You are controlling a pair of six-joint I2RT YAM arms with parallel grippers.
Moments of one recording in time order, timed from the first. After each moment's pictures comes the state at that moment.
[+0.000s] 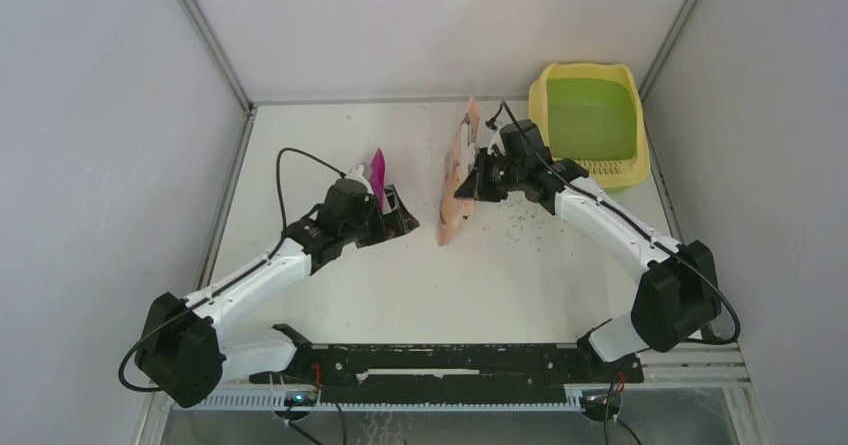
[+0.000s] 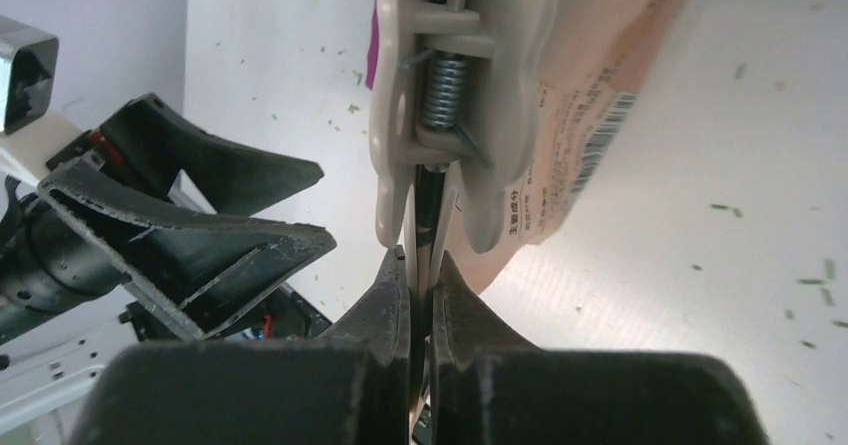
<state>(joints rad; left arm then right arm) -0.58 1.18 0.75 -0.26 0.05 -0.77 0.51 1.48 1.17 -0.42 -0.39 0.61</state>
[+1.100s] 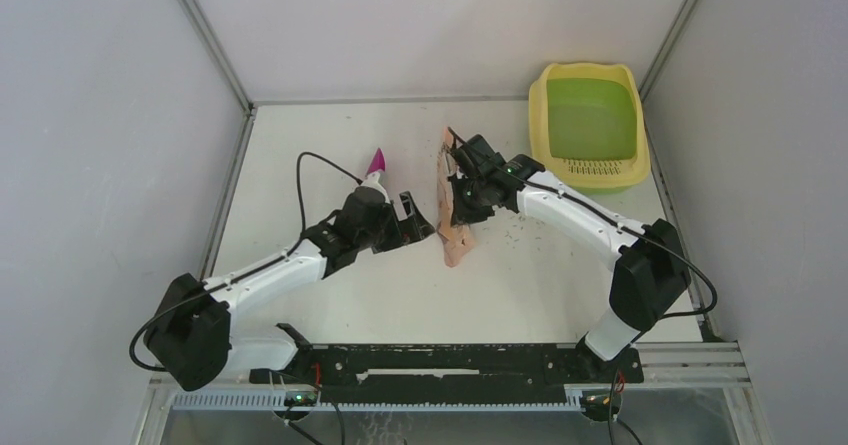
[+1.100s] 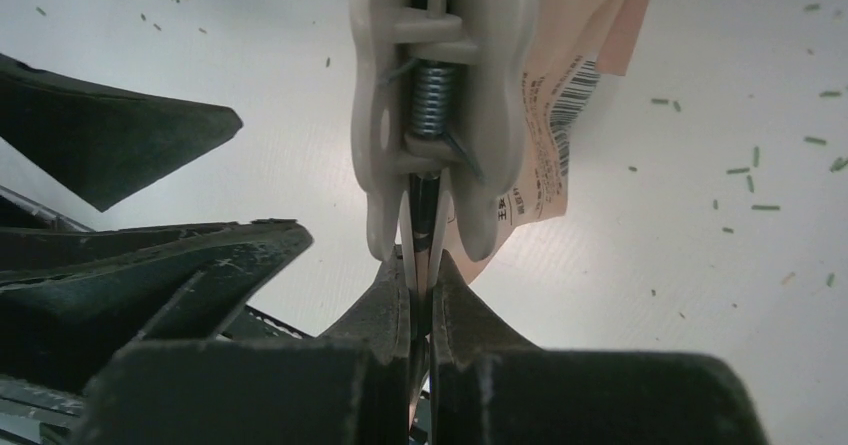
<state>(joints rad) -0.68 1.24 0.71 -0.13 0.02 -0.85 0.70 1.62 1.39 -0.82 -0.06 0.50</state>
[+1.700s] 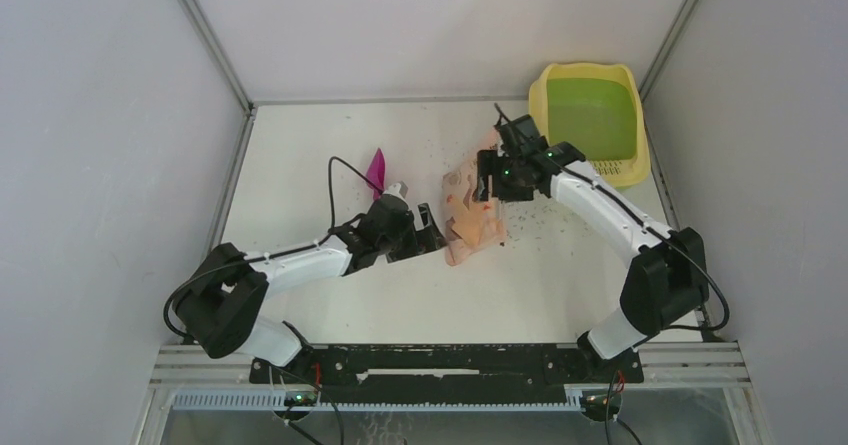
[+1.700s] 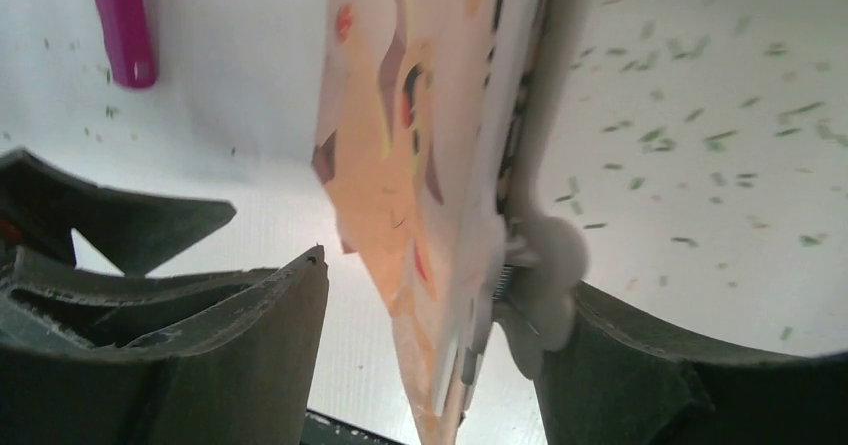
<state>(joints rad) -0.75 1.45 0.72 -0.02 0.02 -0.89 0.51 1.57 1.33 -0.78 -0.06 0.42</state>
